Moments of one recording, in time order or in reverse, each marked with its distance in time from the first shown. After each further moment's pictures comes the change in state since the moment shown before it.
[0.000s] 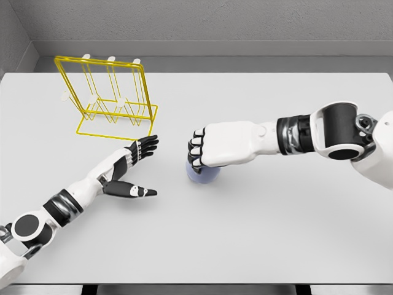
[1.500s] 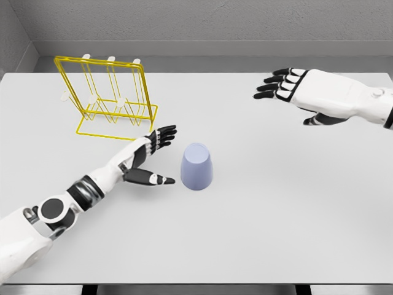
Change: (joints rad) left arm -0.146 -0.112 -0.104 0.111 0.000 0.000 0.000; right arm 0.395 -0.170 -0.631 0.075 -0.213 0.003 -0.007
